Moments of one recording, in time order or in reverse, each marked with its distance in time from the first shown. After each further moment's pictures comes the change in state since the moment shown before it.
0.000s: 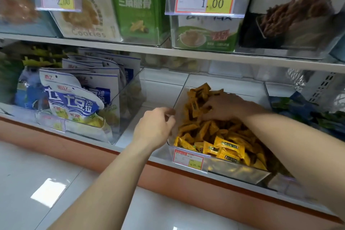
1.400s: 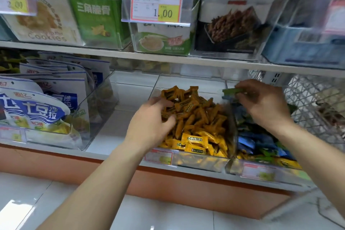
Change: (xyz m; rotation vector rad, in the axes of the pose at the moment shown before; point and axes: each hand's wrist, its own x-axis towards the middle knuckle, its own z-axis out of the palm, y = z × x) left_hand -0.010 0.053 0.016 0.024 0.087 0.350; right_hand -0.166 0.065 0.009 0.536 1.018 0.185
